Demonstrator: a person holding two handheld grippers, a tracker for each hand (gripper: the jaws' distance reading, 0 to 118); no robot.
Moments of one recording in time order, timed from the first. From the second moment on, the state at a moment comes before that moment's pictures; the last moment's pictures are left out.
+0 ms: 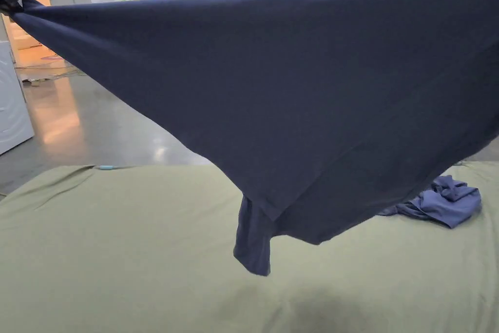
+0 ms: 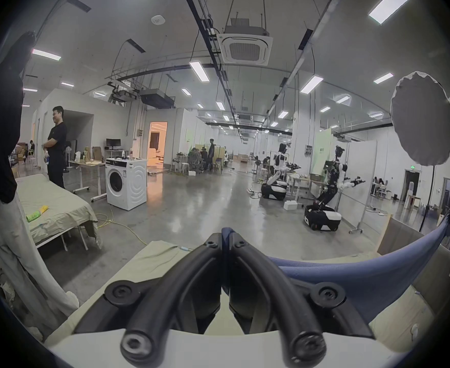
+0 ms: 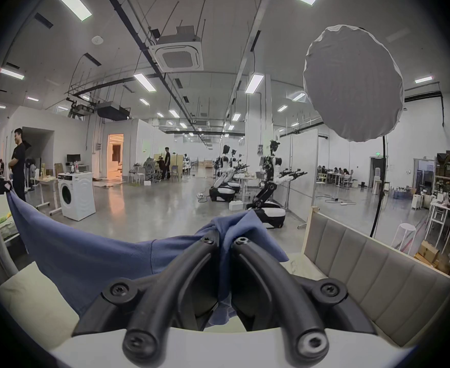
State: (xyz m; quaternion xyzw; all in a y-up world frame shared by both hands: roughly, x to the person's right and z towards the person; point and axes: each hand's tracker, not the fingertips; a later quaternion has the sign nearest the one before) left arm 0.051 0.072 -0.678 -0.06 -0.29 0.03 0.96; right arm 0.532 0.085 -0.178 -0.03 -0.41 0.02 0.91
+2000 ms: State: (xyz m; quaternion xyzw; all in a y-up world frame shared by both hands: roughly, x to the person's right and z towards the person) left arm -0.211 -0.309 -0.352 -0.25 -0.30 -0.06 0.92; right arm 0.244 -0.316 0.092 -0.25 -0.39 -0.08 0.89
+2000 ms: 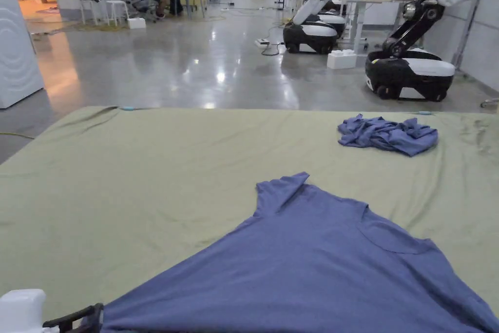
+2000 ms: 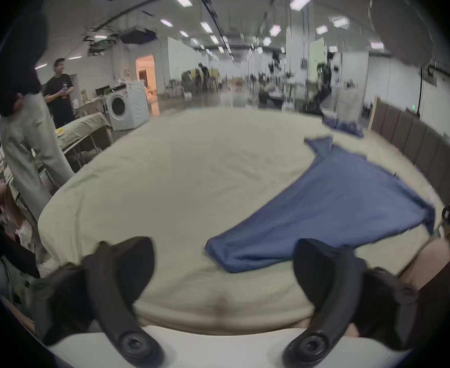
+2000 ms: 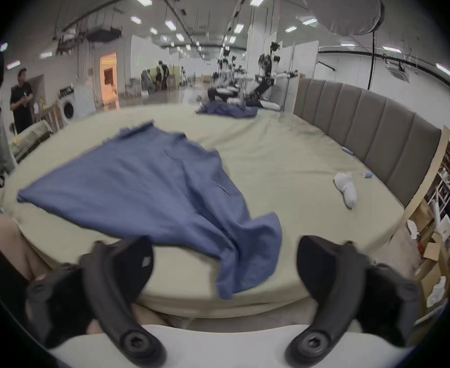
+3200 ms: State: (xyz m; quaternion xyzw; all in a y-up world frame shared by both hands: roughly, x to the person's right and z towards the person) left arm -0.145 -0.372 -0.373 -0.30 -0.31 -0.11 0.89; right arm 0.298 -0.284 -0.176 -0.34 -0.15 0.01 0.93
